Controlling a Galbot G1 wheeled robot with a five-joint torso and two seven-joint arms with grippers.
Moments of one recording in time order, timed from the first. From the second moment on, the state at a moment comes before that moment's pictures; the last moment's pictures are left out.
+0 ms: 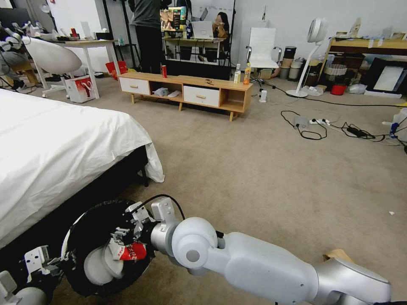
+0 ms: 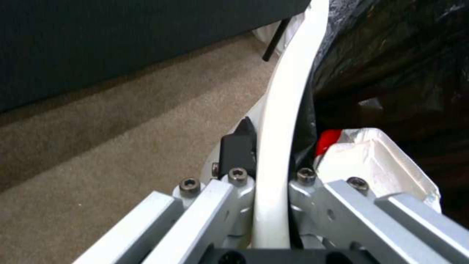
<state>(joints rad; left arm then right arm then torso) 1.62 -1.42 -1.07 -2.29 -0.79 0.72 -0.14 -0.28 1.29 -0.69 1.91 1.39 -0.57 0.57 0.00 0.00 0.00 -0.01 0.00</state>
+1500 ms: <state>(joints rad) 1.68 -1.48 -1.06 -2.31 -0.68 0.71 -0.10 -1.04 0.86 0.38 2.24 0.61 0.12 0.36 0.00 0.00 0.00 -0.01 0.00</state>
